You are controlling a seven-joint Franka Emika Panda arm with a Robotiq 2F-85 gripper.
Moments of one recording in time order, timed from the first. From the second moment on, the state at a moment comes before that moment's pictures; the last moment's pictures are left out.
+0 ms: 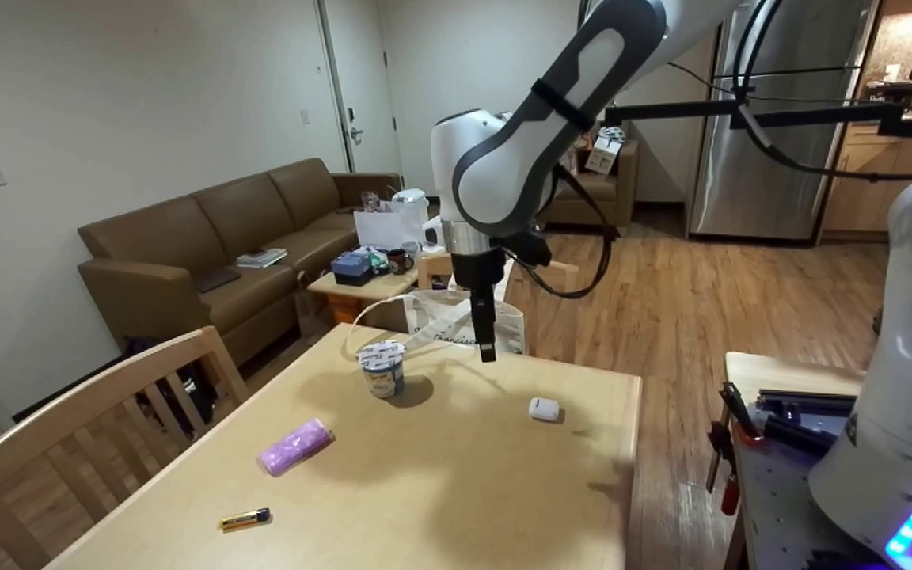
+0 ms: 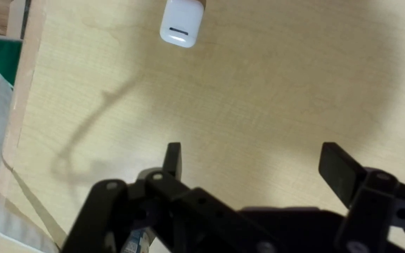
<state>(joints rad) 0.01 0.13 -0.06 -2.31 0.05 2.36 -0.44</state>
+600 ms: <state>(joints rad) -0.10 0.46 -0.07 -2.18 0.13 2.45 -0.30</state>
